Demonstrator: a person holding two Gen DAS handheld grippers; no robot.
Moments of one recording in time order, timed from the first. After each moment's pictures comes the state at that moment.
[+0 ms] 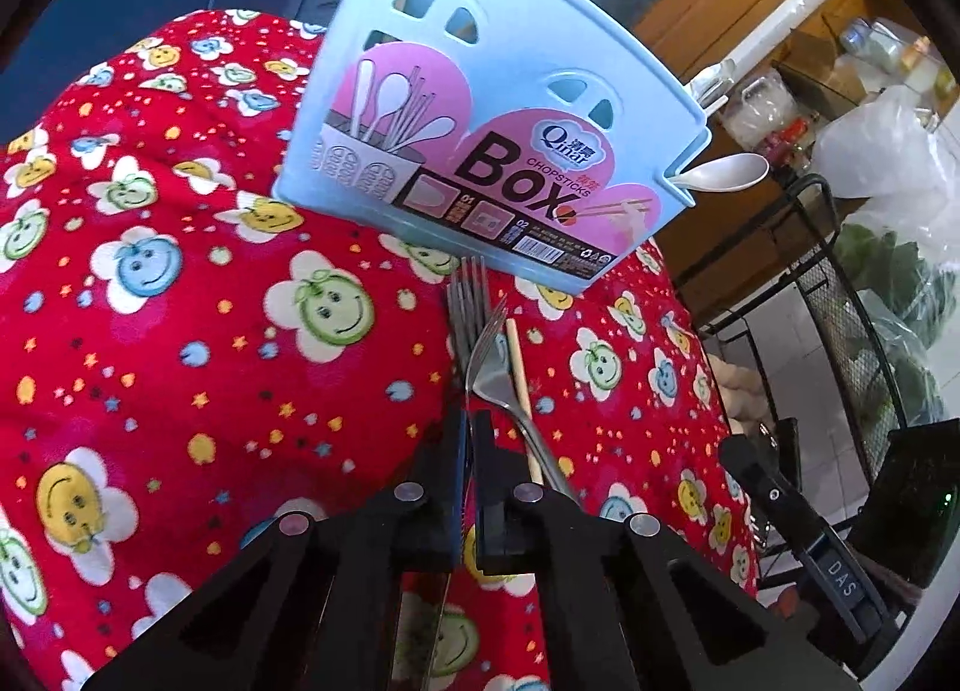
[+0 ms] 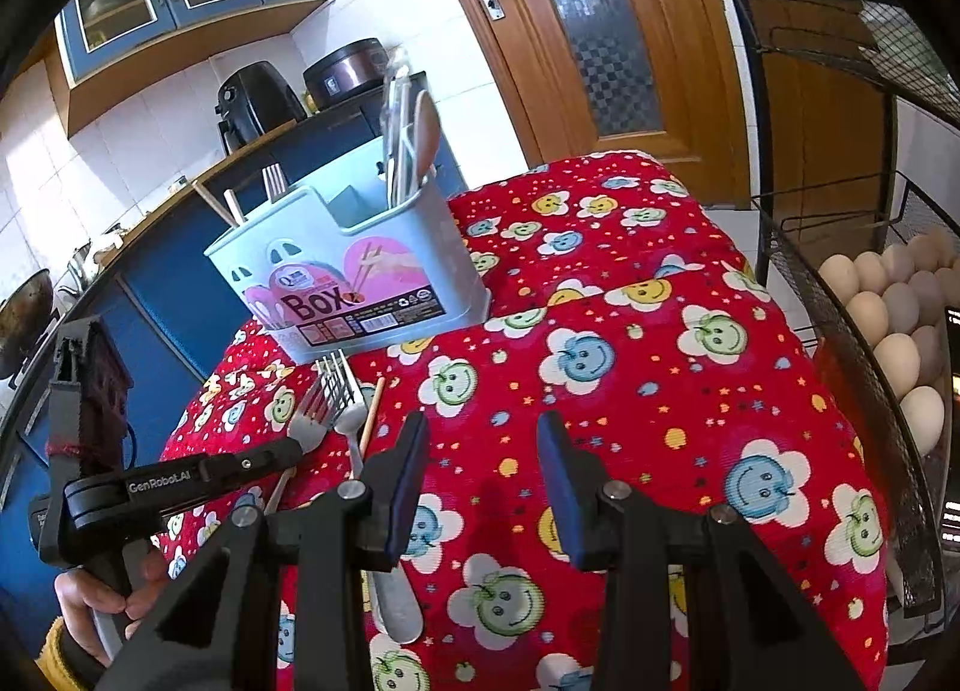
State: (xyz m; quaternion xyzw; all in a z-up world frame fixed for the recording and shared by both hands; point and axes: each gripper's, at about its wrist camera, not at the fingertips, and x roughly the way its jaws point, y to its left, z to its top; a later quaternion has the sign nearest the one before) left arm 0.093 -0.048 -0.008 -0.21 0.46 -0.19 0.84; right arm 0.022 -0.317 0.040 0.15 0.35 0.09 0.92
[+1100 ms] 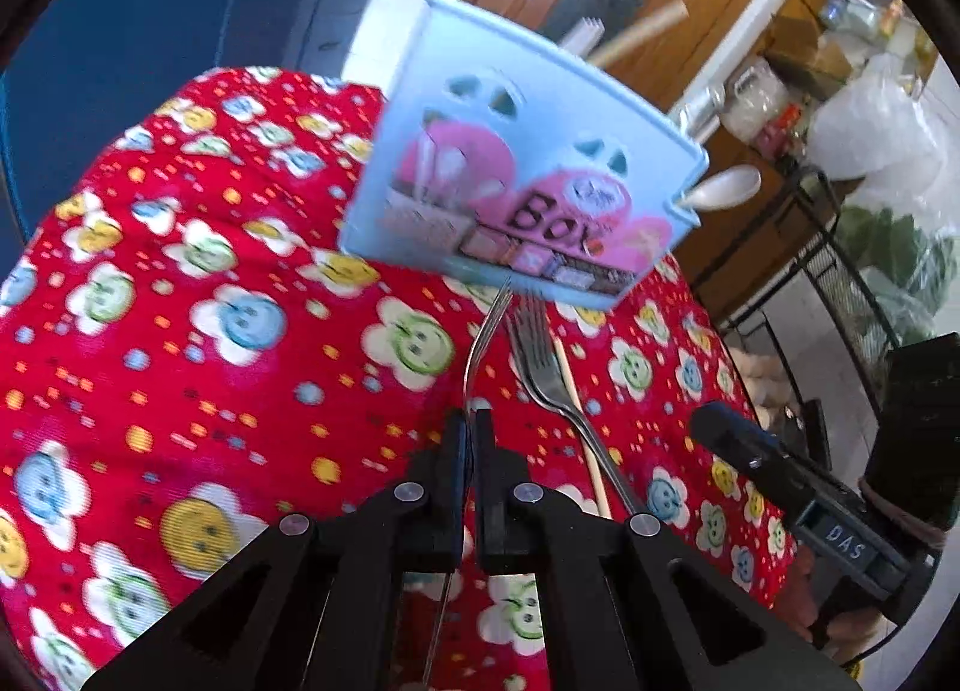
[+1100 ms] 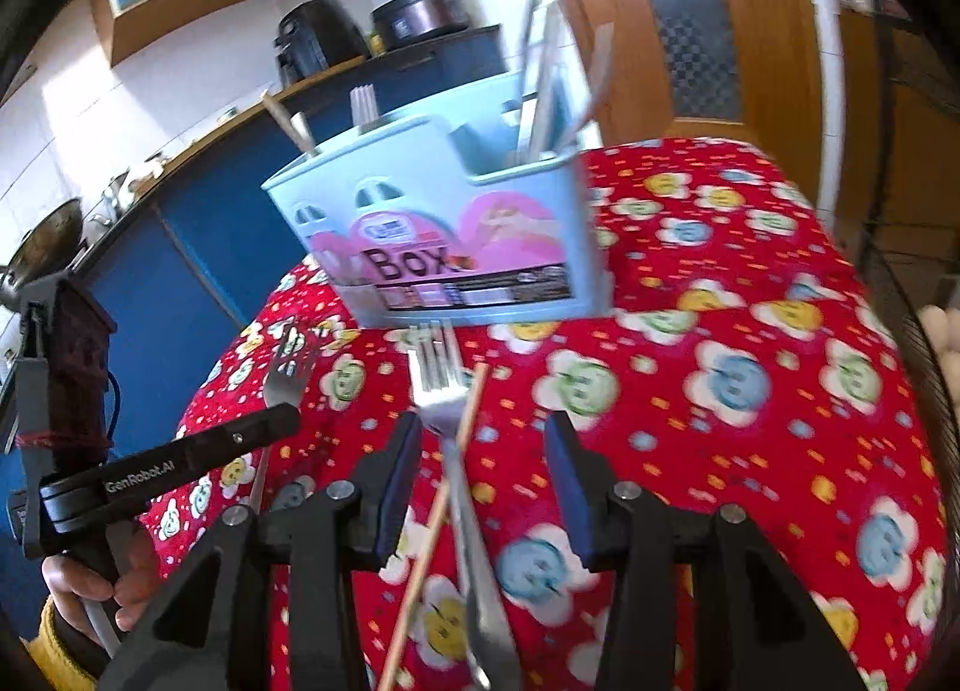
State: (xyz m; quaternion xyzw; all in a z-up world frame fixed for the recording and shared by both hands) left arm 0.085 -0.015 0.011 -0.16 0.43 -0.18 0.87; right arm 0.068 -0.254 0.035 0.10 0.39 0.18 0.90
